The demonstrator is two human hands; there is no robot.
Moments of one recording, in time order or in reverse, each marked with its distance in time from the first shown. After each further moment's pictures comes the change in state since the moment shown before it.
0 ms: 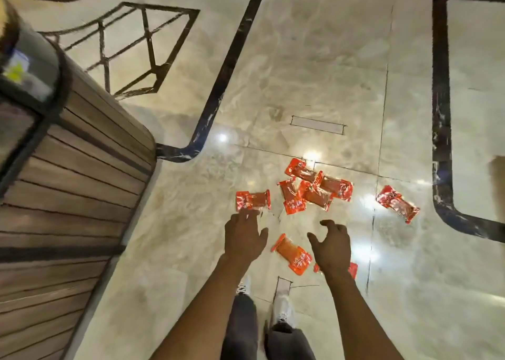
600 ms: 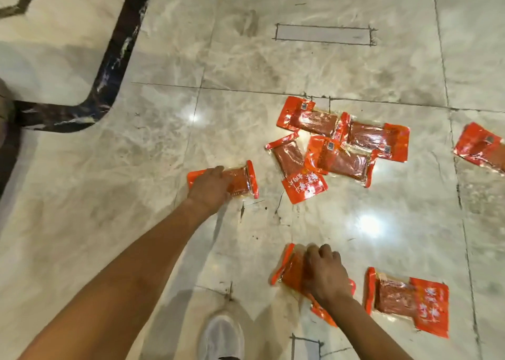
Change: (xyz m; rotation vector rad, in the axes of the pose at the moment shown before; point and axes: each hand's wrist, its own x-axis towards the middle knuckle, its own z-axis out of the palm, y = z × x) left_hand 0.453 -0.182 0.383 0.429 -0.114 0.321; right_hand 0.239 0.240 0.424 -0.543 -0.404 -0.063
